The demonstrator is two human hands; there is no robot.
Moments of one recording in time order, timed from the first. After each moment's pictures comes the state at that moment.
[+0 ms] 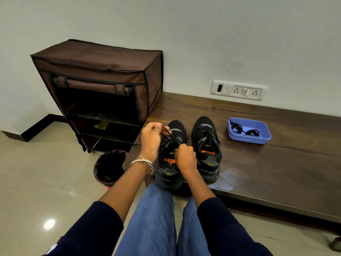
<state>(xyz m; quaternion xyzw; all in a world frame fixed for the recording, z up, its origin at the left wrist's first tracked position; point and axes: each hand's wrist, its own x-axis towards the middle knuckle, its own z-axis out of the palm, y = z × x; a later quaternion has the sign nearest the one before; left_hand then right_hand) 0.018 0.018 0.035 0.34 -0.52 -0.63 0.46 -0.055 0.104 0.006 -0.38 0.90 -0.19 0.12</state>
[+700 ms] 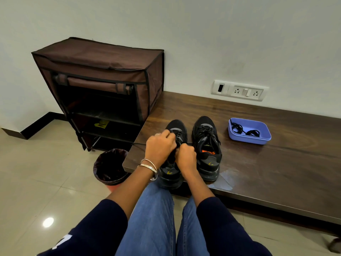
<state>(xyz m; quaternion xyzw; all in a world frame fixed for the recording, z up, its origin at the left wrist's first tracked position) 0.022 0.019 -0.003 0.26 -0.91 0.03 0.33 -0.055 0.102 0.002 -0.37 0.90 -0.21 0.12</state>
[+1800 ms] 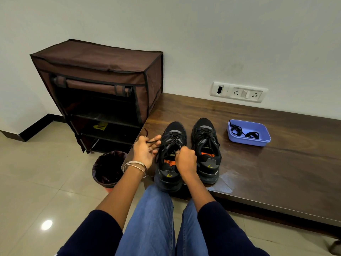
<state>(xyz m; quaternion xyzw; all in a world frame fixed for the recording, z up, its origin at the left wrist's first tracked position) 0.037 0.009 0.014 0.44 -0.32 -0.75 0.37 -0.056 0.102 -0.003 -0.34 0.90 -0.23 0.11</state>
